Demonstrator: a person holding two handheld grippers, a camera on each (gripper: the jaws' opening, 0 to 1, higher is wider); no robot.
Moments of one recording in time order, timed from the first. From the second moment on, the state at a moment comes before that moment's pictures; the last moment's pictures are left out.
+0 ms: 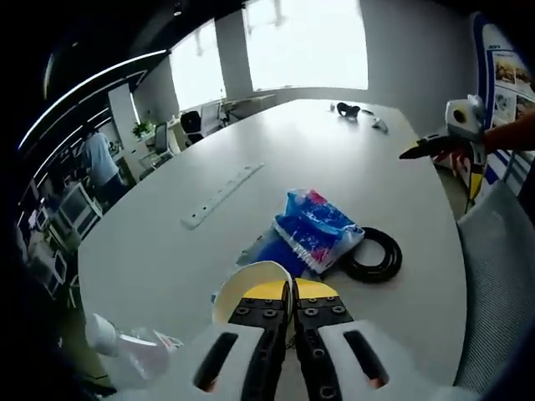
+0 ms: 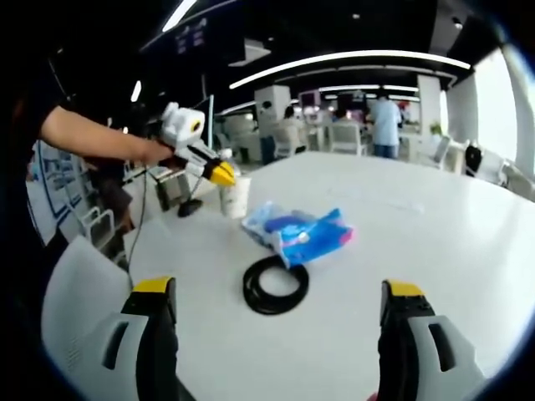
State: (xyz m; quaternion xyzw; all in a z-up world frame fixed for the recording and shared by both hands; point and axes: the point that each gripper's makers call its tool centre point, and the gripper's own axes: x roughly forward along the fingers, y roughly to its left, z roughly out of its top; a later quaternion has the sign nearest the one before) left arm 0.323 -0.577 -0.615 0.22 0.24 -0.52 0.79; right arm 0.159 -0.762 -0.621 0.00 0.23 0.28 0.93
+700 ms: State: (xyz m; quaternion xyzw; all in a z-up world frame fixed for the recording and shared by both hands) left arm 0.358 -0.568 -0.623 0.27 0.19 -0.48 0.81; right arm 0.159 -0.773 -0.622 0.00 0.23 0.27 0.94
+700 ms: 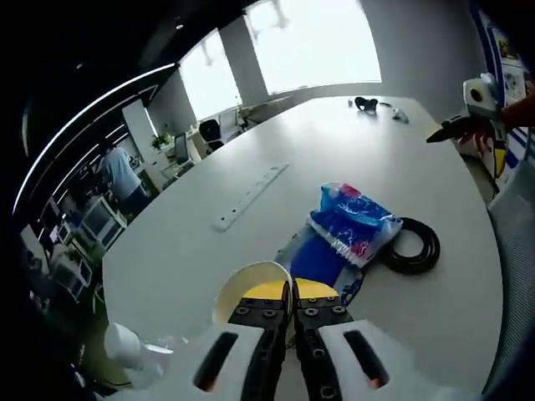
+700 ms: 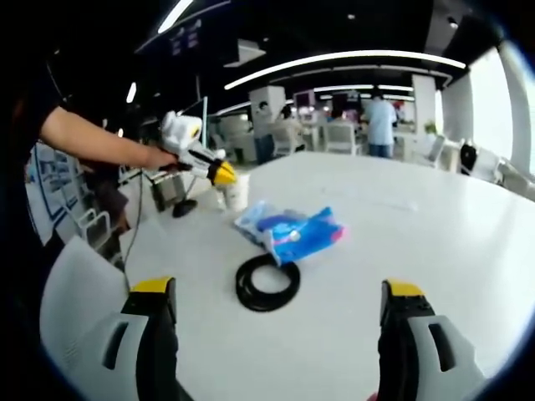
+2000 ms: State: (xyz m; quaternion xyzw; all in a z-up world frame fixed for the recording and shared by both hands) left arm 0.378 -0.559 -0.654 0.29 0.19 -0.42 0.84; right arm 0.156 -0.795 -0.634 -0.01 0.25 0.25 0.93
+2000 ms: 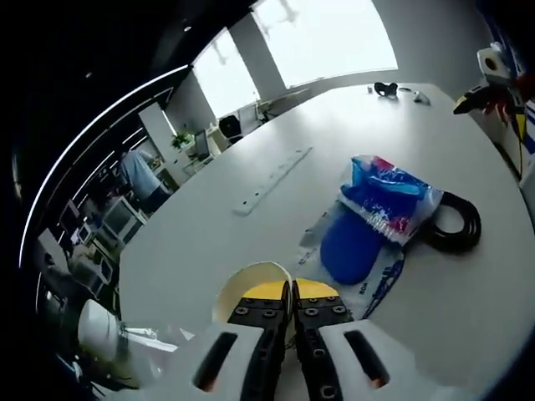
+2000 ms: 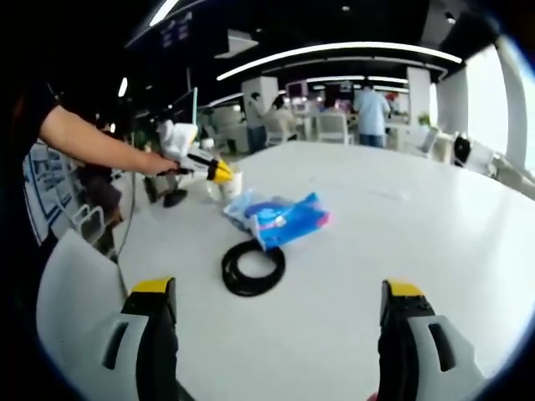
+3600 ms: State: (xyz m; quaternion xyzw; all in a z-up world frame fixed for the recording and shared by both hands) left arm 0.385 -0.557 -0.666 0.30 0.19 -0.41 0.84; right arm 0.161 -0.793 -0.638 0.00 0.26 0.25 0.93
